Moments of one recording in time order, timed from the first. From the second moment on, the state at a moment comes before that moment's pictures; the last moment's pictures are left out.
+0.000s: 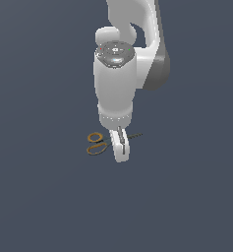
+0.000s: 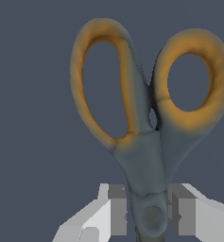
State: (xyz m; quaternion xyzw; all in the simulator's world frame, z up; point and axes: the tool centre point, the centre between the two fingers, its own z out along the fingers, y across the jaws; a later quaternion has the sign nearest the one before) arm 0.063 -0.002 0.226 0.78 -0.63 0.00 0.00
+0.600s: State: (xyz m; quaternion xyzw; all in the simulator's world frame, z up) arm 0.097 0.005 0.291 0.78 -0.63 0.00 0.00
